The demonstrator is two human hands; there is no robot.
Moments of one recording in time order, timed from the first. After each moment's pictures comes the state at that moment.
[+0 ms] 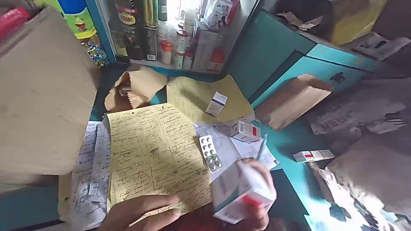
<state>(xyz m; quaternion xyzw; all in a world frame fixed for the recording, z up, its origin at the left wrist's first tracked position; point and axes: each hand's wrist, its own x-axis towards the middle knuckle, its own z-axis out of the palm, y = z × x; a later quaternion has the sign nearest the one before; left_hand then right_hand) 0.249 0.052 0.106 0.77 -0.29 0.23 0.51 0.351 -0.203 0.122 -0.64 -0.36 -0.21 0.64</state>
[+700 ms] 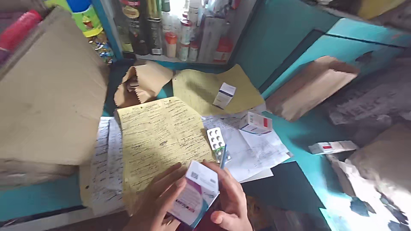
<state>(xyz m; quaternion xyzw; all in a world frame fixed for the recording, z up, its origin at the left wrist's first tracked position) 0.260 0.015 0.089 0.78 -0.20 0.38 0.46 0.319 -0.170 0.097 -0.63 -0.40 -0.03 0.66</state>
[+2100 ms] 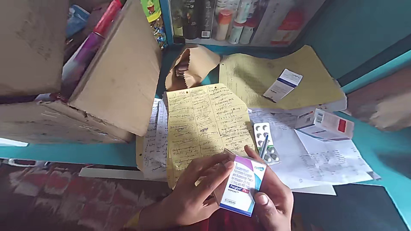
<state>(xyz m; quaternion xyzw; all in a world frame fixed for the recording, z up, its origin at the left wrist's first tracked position) 0.255 0.020 0.094 0.80 -0.19 0.36 0.44 0.322 -0.161 0.093 -0.56 -0.38 0.06 0.73</state>
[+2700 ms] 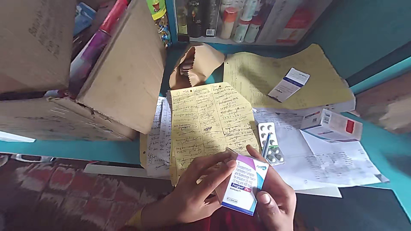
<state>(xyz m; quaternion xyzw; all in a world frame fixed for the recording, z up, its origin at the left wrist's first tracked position) 0.253 0.022 0.093 0.80 -0.19 0.36 0.45 0.321 -0.159 0.092 -0.57 -0.38 0.07 0.73</state>
